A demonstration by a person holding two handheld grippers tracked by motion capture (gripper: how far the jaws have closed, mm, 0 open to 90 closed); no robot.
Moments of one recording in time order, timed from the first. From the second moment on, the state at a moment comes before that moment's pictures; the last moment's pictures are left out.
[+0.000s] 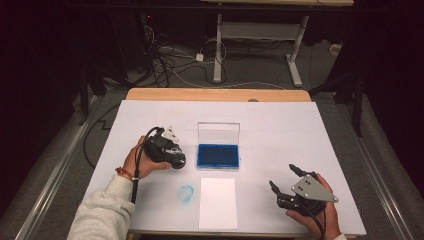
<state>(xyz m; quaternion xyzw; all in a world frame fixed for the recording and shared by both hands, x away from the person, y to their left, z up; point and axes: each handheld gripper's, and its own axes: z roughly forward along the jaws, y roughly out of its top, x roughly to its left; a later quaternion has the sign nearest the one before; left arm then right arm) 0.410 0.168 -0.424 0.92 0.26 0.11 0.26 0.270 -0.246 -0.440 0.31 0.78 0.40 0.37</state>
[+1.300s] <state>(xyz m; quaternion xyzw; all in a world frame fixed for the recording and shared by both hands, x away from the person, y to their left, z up) 0.365 0.169 -0.395 0.90 0.23 0.17 0.32 0.271 -0.249 -0.438 0.31 0.77 0.42 0.38</state>
